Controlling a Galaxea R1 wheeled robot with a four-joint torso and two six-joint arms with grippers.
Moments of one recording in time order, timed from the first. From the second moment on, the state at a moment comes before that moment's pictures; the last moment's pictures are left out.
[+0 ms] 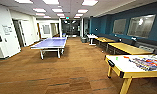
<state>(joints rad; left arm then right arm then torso) 1.53 2.96 -2.59 0.06 0.00 0.00 -1.56 3.03 -2.63 -0.15 0.08 0.15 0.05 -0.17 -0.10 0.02</state>
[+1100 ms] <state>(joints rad) 1.51 2.96 -2.59 0.06 -0.01 0.00 -1.57 3.03 -2.63 -0.15 0.07 0.15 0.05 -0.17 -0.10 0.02</state>
